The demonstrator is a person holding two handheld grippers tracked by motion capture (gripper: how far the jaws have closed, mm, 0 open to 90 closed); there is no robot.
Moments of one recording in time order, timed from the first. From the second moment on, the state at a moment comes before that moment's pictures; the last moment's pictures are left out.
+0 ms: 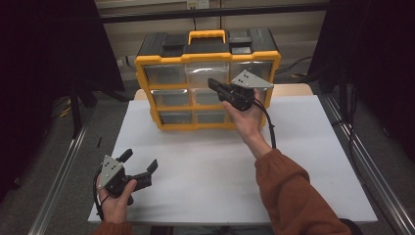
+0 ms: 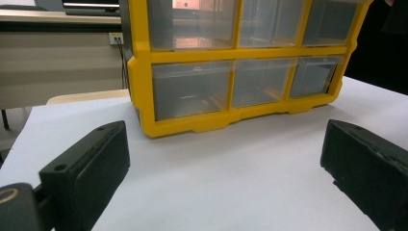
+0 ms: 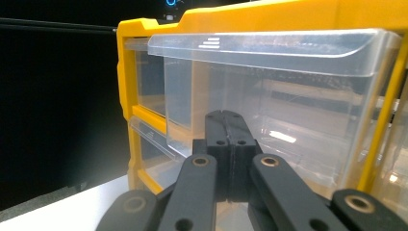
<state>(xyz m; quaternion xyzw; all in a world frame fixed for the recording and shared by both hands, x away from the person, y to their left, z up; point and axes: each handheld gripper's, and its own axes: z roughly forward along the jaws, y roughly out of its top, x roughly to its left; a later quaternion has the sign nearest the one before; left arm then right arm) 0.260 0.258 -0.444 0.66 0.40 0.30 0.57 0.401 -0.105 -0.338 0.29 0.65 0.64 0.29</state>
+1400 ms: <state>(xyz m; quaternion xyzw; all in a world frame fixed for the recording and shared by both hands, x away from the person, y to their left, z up) 0.260 0.258 -0.444 0.66 0.40 0.30 0.57 0.414 -0.102 -0.338 0.30 0.65 0.63 0.30</state>
